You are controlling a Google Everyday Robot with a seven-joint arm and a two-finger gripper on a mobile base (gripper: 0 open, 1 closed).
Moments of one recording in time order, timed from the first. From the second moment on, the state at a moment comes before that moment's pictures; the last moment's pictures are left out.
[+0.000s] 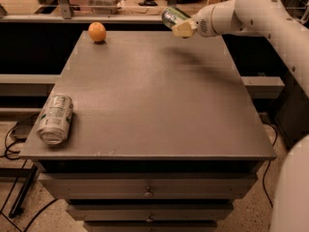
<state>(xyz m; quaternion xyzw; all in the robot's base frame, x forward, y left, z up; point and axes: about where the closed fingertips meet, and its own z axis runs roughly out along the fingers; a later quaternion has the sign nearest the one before) 0.807 -0.091 0.941 -0.34 0.77 0.15 0.52</state>
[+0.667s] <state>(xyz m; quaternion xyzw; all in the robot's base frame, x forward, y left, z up) 0.701 0.004 0.897 -0.45 0.73 0.22 0.46</state>
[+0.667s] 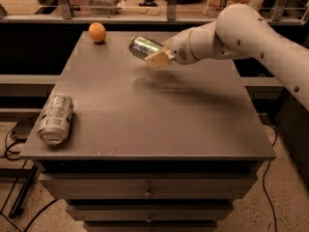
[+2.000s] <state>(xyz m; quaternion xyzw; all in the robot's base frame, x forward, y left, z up) 0.629 0.074 0.877 -0.54 0.70 0.24 0.41</state>
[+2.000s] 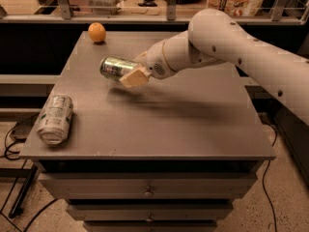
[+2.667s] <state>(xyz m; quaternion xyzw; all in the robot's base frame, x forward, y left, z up) 0.584 0.119 0.858 -0.57 0.67 0.28 0.38</state>
